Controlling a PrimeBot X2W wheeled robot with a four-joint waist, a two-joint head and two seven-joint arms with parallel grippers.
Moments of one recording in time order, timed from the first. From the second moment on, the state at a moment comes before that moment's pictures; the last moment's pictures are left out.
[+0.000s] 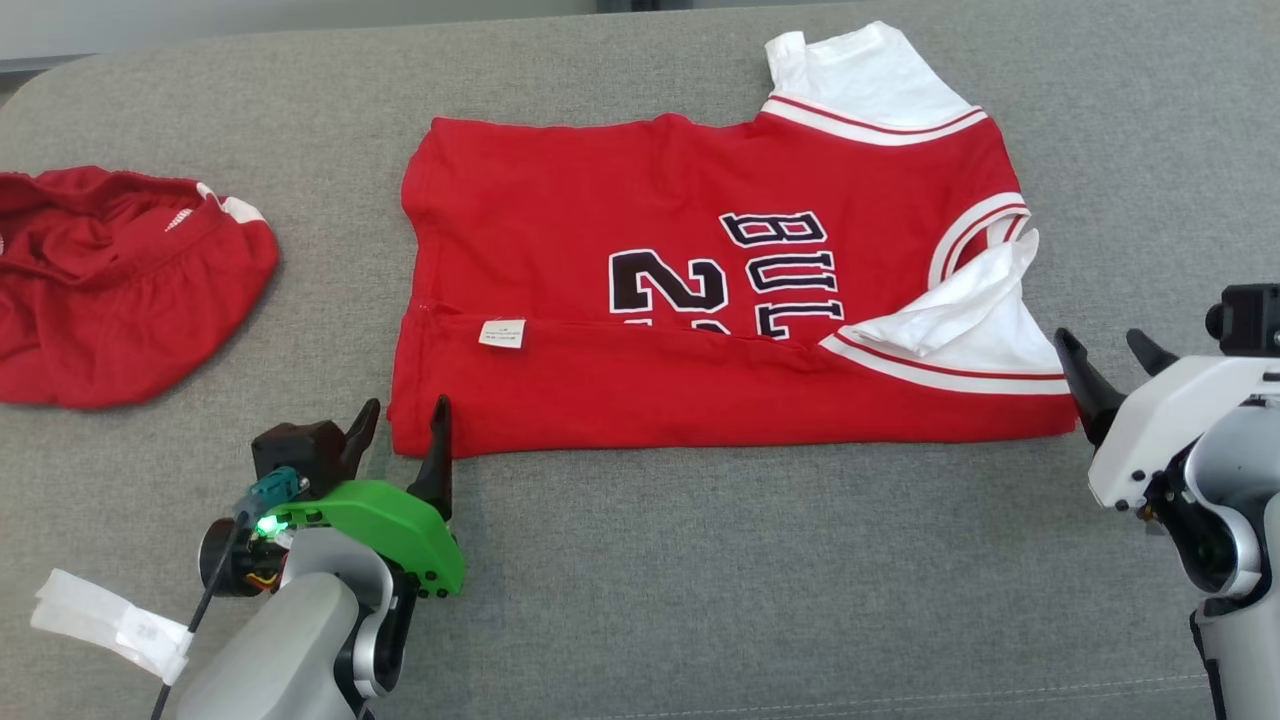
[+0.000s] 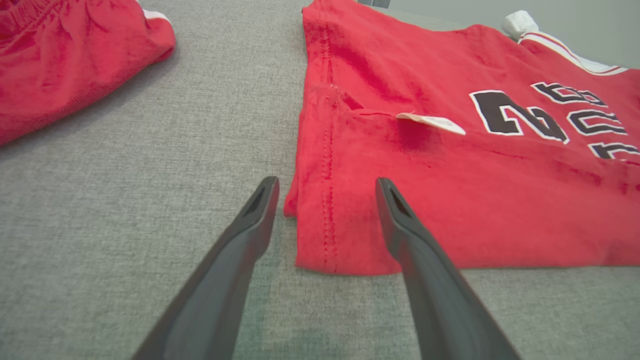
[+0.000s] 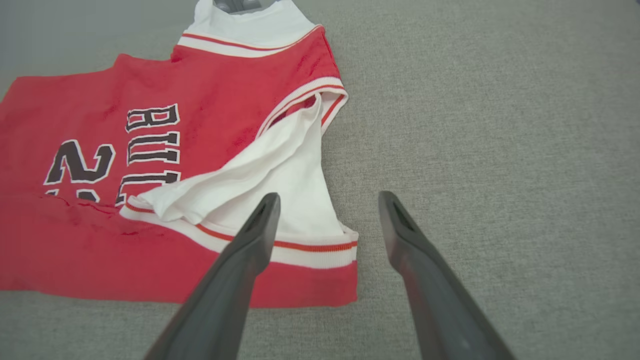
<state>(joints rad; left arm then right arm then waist) -0.46 0.33 -0.71 0.51 -0.87 0.18 -0.22 -0.27 -0.23 -0.11 0.07 0.36 0.13 0.51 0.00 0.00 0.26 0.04</state>
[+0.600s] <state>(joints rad) -0.52 0.30 -0.76 0.61 -0.82 0.23 -0.18 -0.32 -0.12 -0.15 0.24 0.24 0.13 0.60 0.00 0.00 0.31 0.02</state>
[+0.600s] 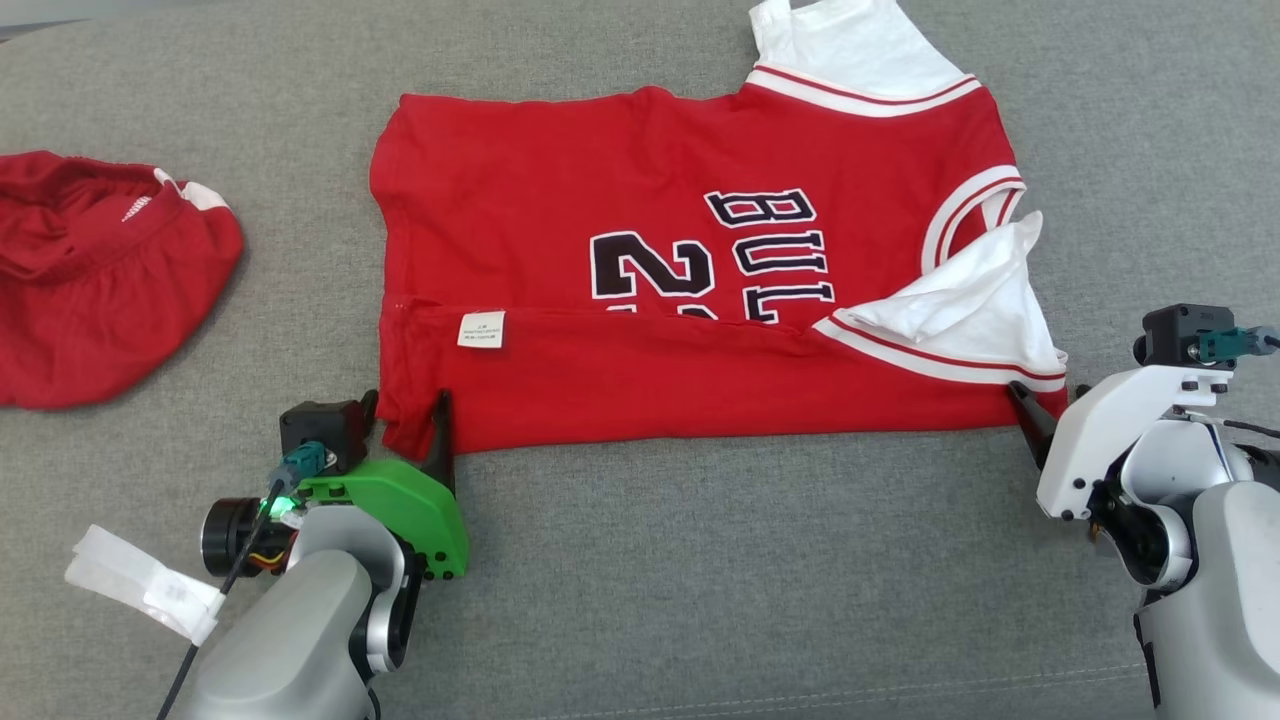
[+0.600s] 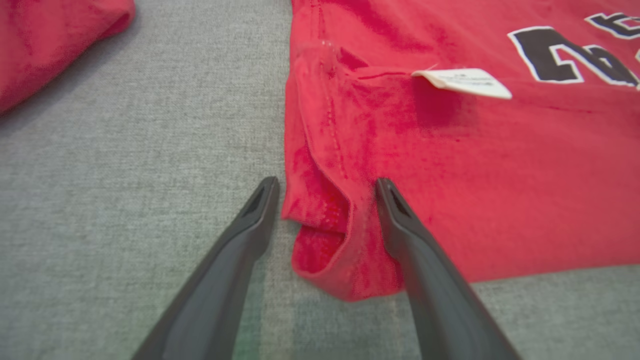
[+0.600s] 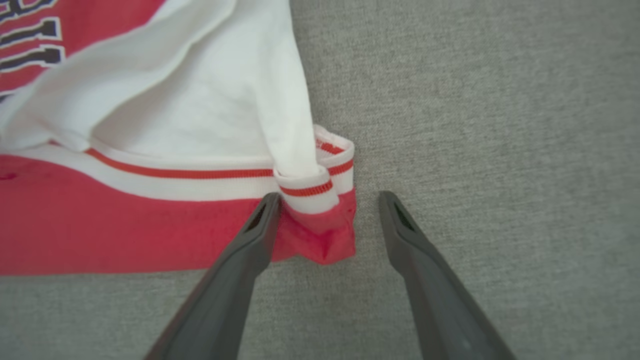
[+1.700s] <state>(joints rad) -0.29 0.37 -0.77 0.46 -0.90 0.24 -0.13 0.00 -0.05 -0.24 -0.02 0.30 0.13 0.63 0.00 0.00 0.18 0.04</state>
